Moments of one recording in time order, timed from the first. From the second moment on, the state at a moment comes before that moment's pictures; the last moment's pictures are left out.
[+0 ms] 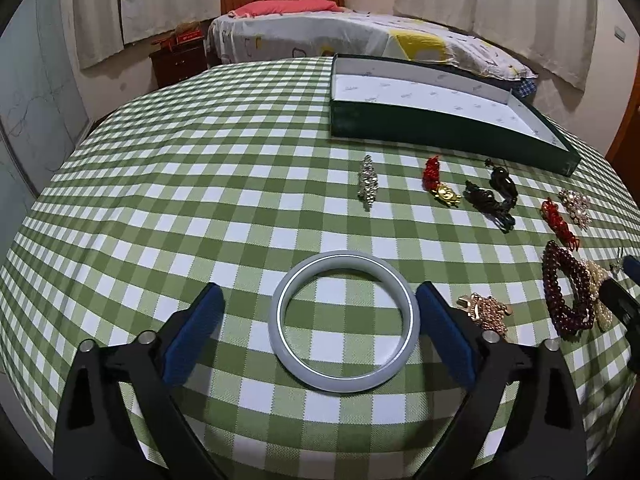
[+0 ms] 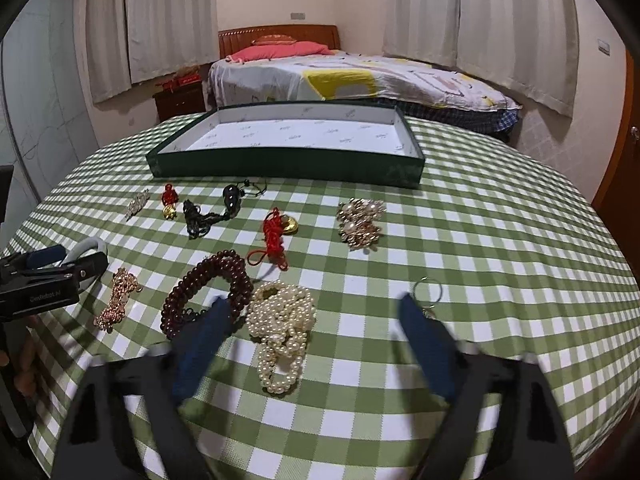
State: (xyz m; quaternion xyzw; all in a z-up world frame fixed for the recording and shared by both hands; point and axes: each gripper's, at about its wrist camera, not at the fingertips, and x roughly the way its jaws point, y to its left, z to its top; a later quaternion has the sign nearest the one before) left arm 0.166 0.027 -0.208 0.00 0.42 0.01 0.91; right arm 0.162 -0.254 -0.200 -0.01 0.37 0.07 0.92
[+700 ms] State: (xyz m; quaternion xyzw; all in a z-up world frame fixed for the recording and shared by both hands) left arm 0.156 0.014 -0.205 0.01 0.41 0.00 0.91; right arm 0.165 -0.254 -0.208 0.01 0.40 0.10 0.91
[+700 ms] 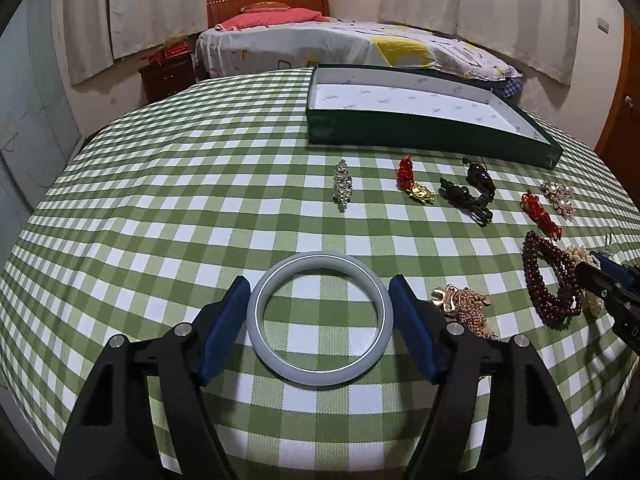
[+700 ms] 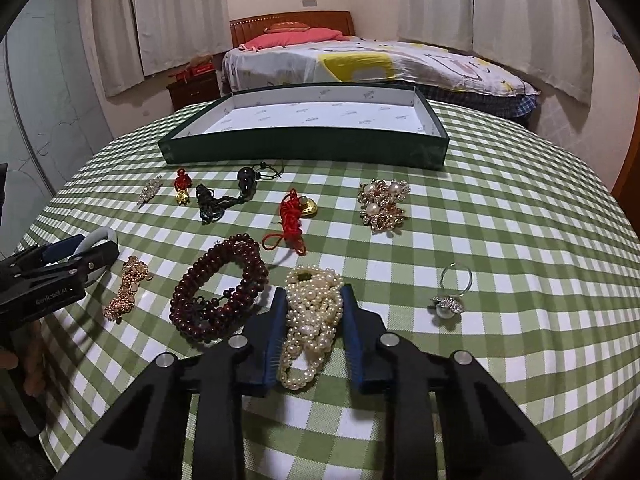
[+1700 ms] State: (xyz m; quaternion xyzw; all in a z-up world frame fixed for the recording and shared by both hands) left arm 0.149 0.008 -0.170 0.01 0.36 0.00 0.93; right arm 0.164 -0.263 -0.178 0.03 0.36 0.10 0.93
